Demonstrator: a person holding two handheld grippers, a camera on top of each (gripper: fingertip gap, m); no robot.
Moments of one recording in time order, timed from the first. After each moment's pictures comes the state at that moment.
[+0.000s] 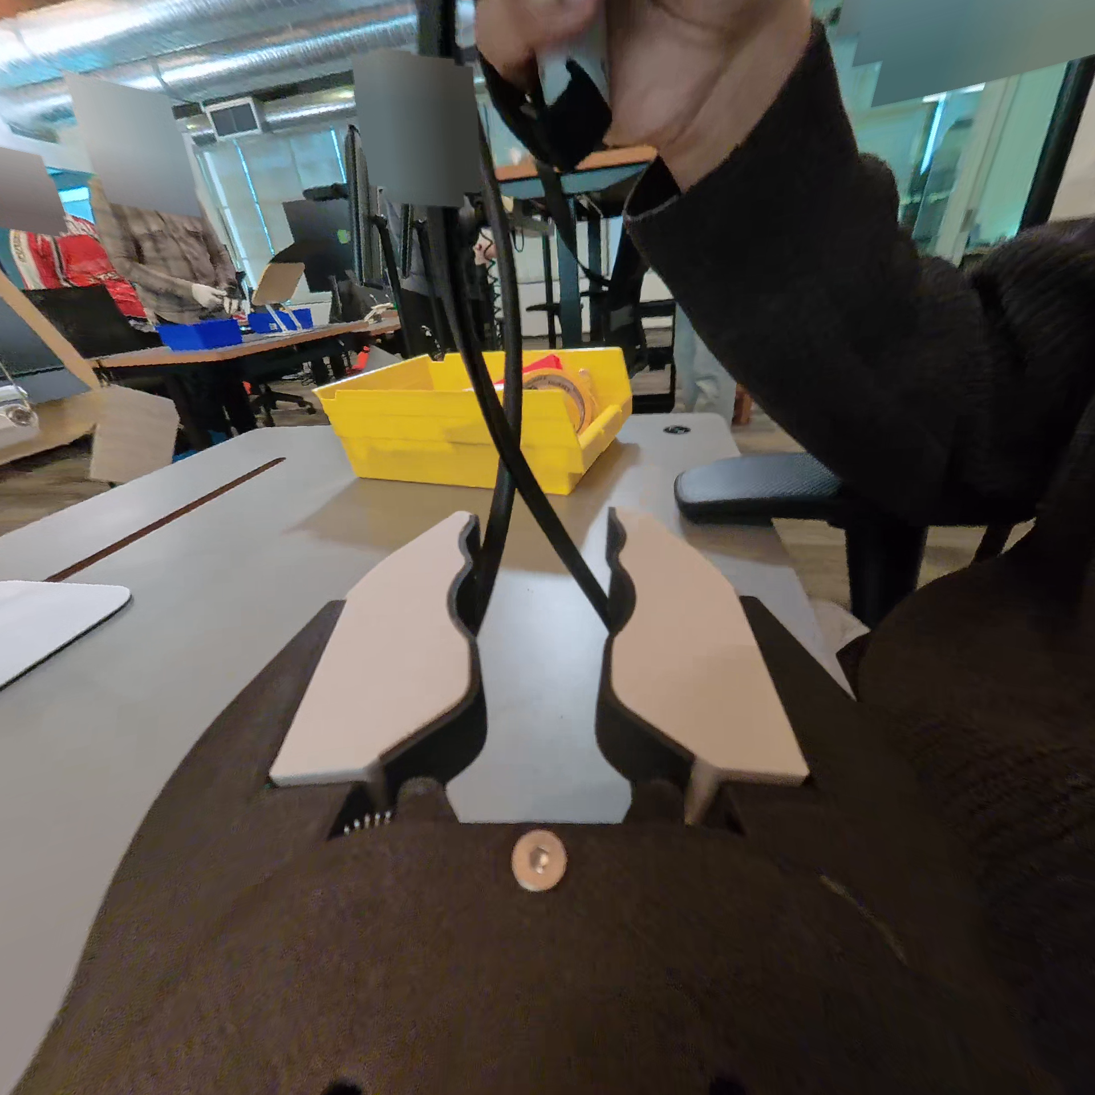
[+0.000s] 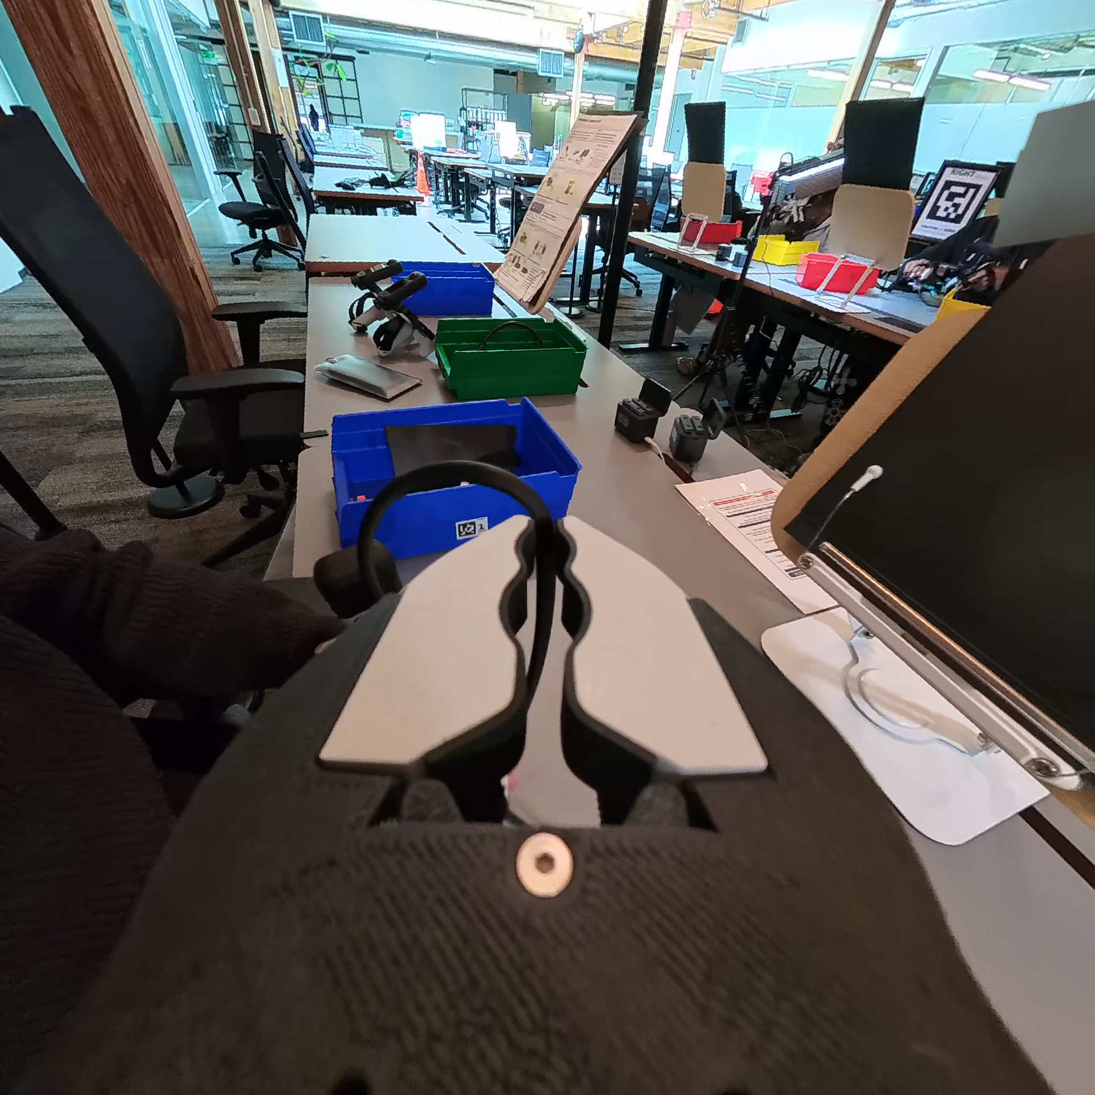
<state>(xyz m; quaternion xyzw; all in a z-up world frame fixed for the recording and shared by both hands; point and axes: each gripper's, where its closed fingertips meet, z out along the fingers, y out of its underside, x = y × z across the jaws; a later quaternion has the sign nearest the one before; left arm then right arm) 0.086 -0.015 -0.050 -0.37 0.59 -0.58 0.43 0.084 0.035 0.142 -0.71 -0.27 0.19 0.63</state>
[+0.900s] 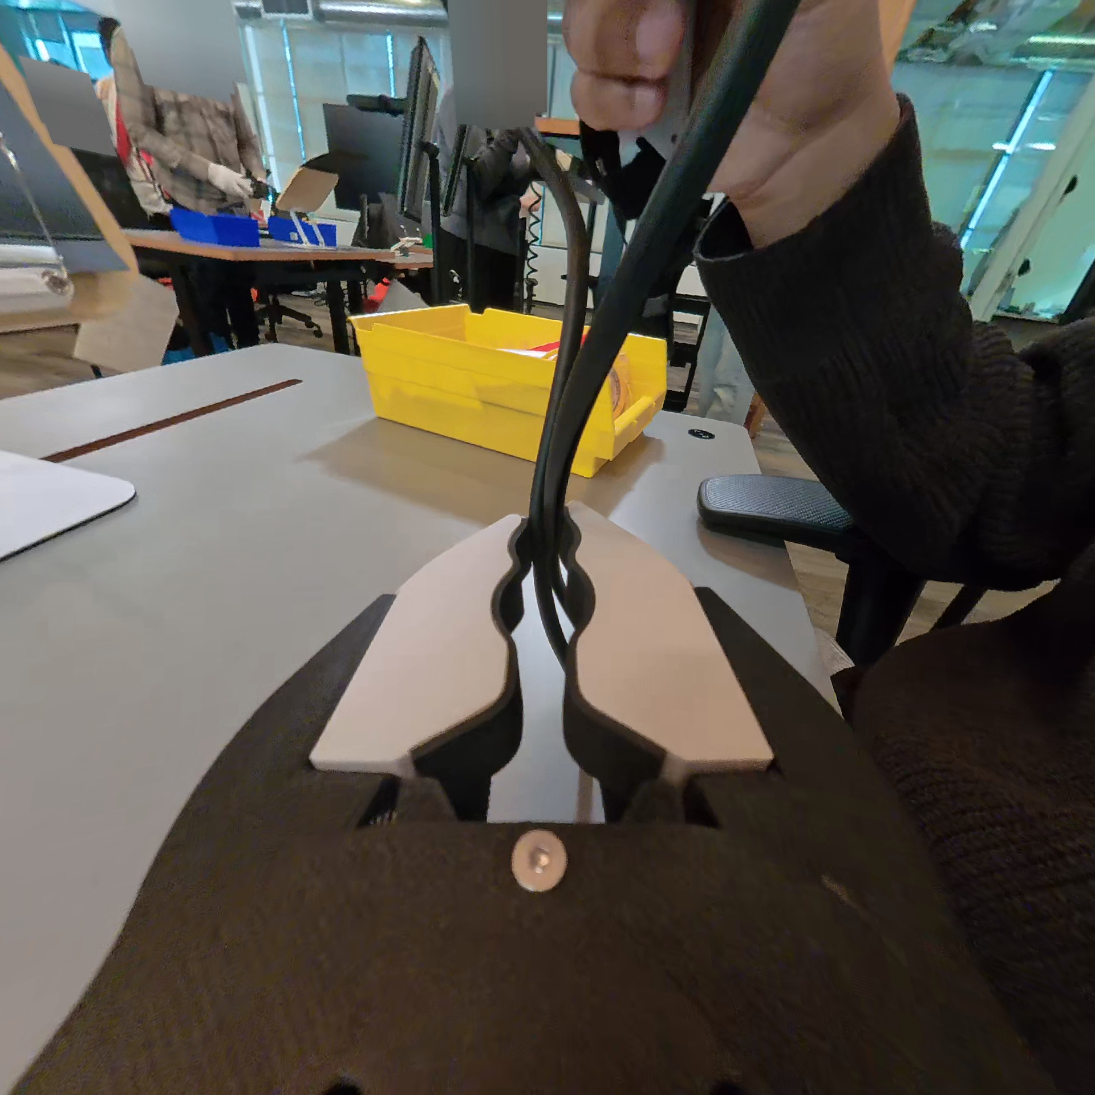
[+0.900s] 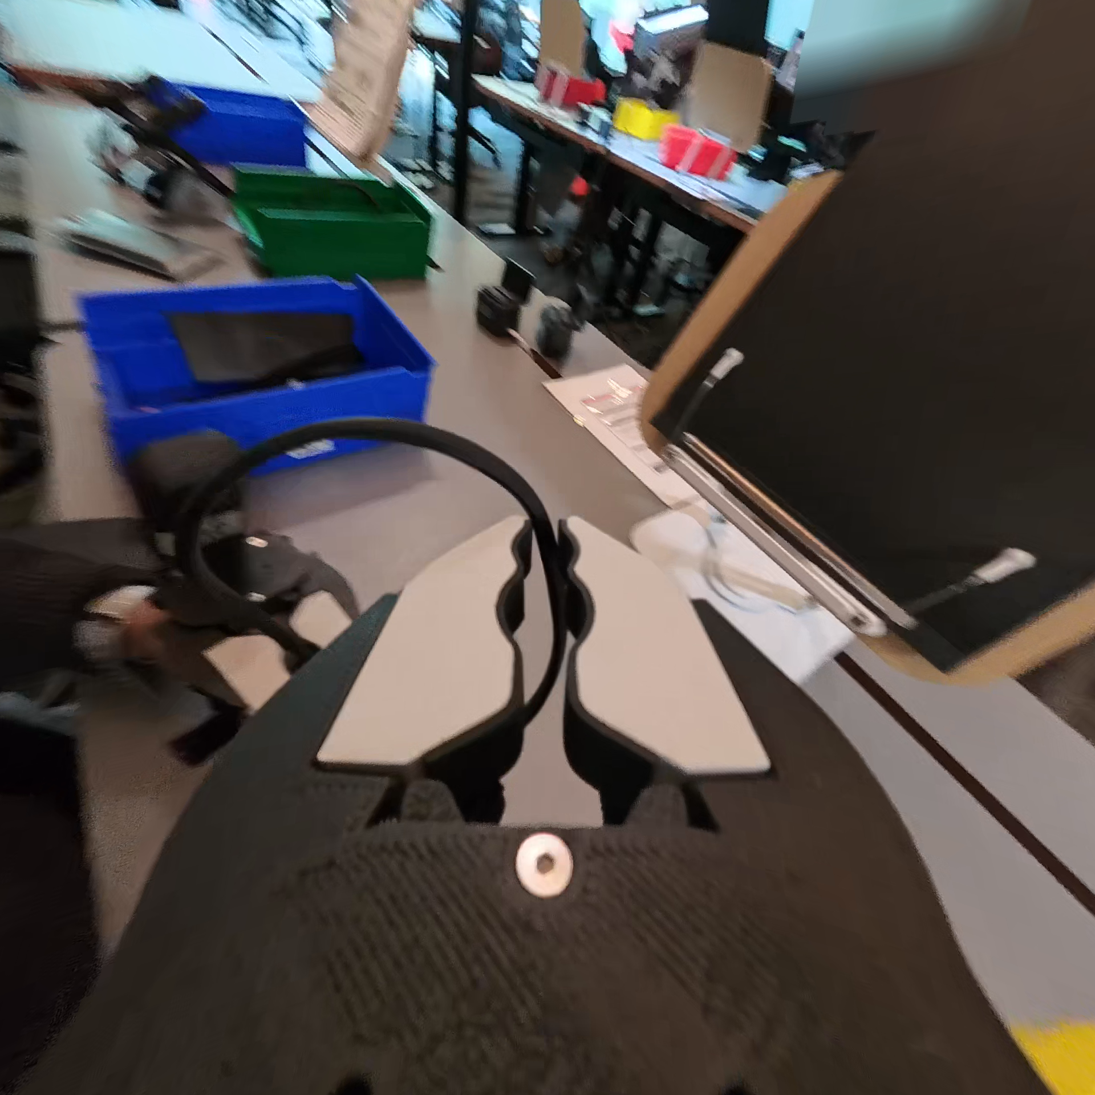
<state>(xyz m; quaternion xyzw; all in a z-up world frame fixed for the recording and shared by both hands) 0.091 0.011 -0.055 -0.45 0.55 -0.59 0.39 0.129 0.073 0.099 -0.77 -0.23 0.06 0.59</state>
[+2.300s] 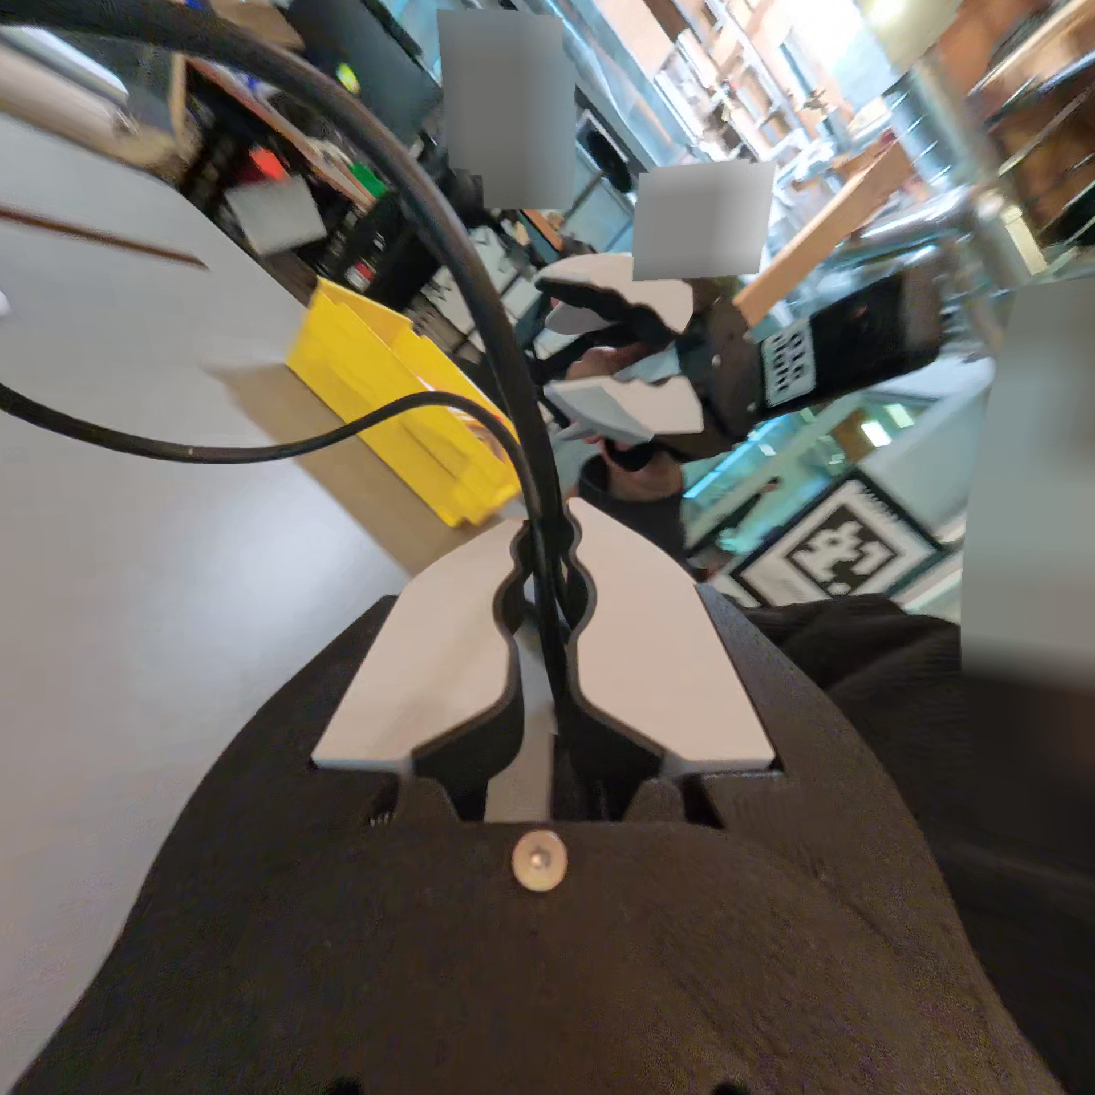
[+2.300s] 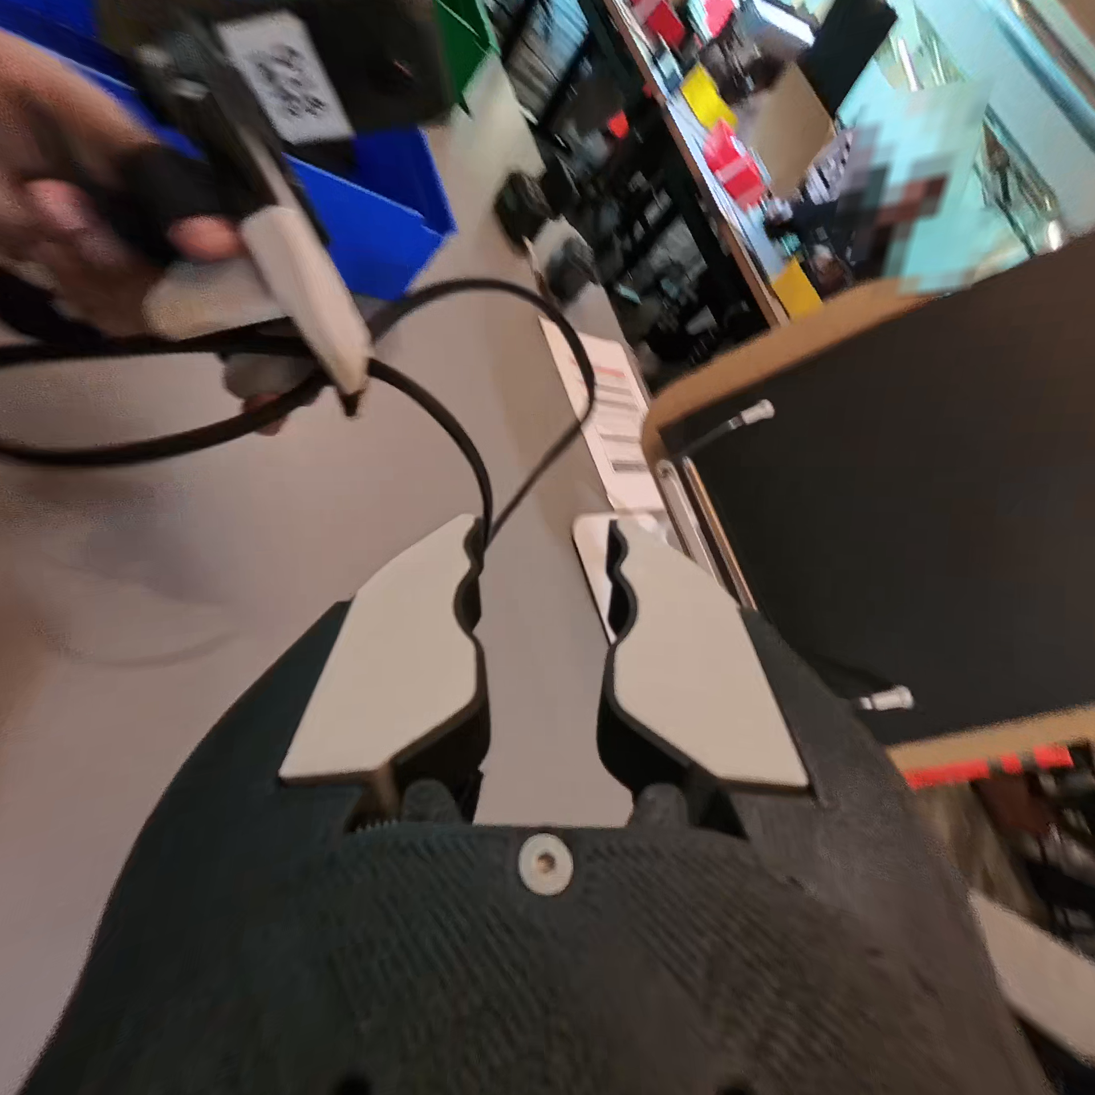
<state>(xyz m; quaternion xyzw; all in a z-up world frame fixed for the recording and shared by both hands) 0.038 0.077 0.018 -0.55 0.38 -0.73 0.14 0.101 0.083 0.054 -0.72 -0.41 -0.12 0.54</state>
